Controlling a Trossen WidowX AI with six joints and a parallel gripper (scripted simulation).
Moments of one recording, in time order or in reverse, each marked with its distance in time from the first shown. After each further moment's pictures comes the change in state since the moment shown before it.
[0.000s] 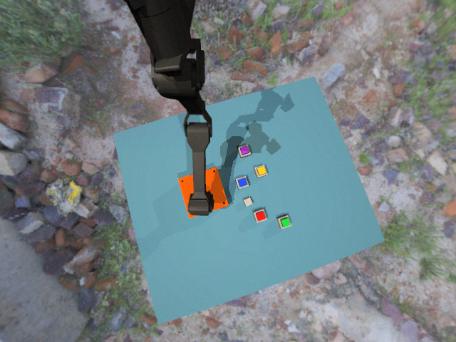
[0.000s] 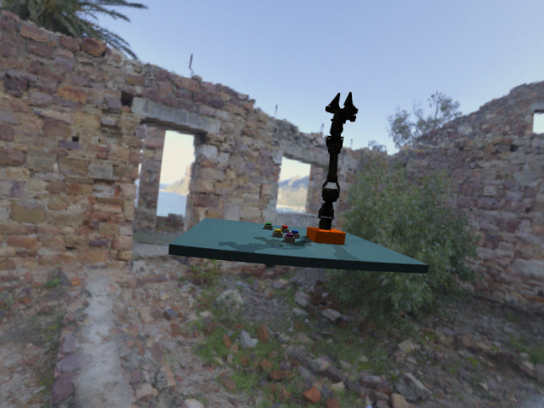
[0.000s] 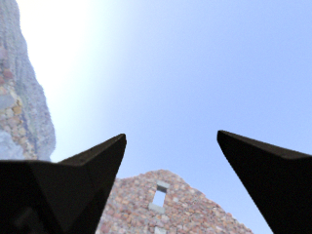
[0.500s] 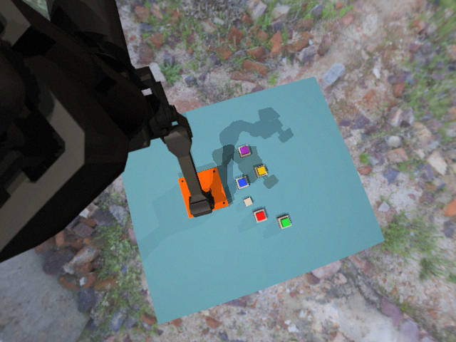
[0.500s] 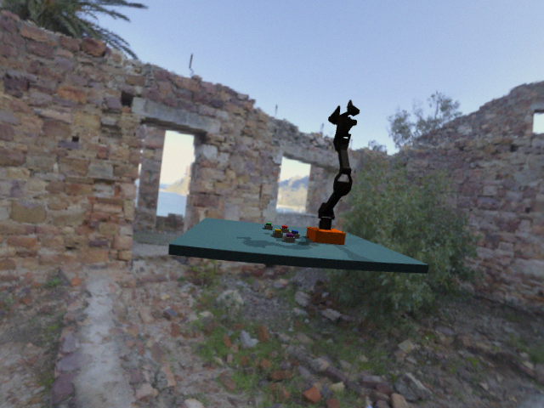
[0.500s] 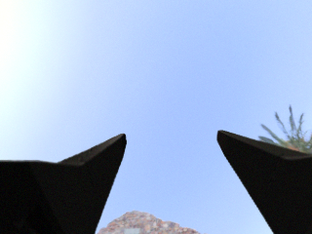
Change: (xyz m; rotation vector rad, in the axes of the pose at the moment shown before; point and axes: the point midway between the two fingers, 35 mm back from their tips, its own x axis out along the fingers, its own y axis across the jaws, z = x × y) arm -0.009 -0.138 0.126 0.043 -0.215 -0.409
